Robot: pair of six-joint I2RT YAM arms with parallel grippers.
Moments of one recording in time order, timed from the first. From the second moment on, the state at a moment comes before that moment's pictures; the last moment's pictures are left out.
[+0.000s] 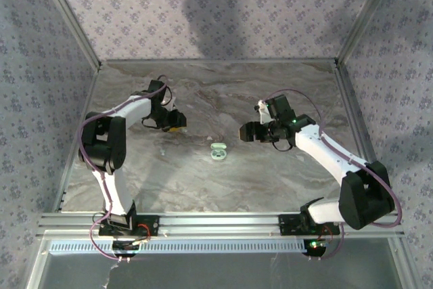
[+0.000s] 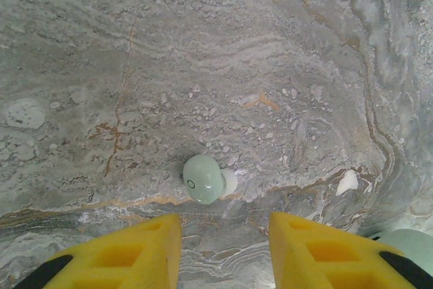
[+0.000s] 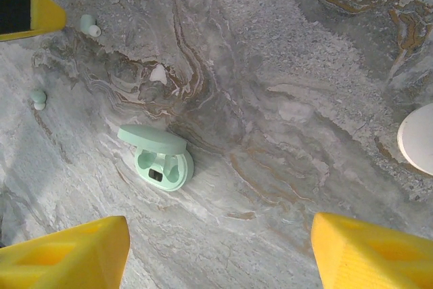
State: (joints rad) left arm -0.25 1.88 1.27 -0.68 0.43 -0.33; right arm 0.43 1.35 0.94 -0.56 -0.34 0.35
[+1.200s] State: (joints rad) left arm -0.24 1.91 1.25 -0.65 0.46 -0.33; right arm 0.43 1.37 0.94 -0.55 -0.34 0.35
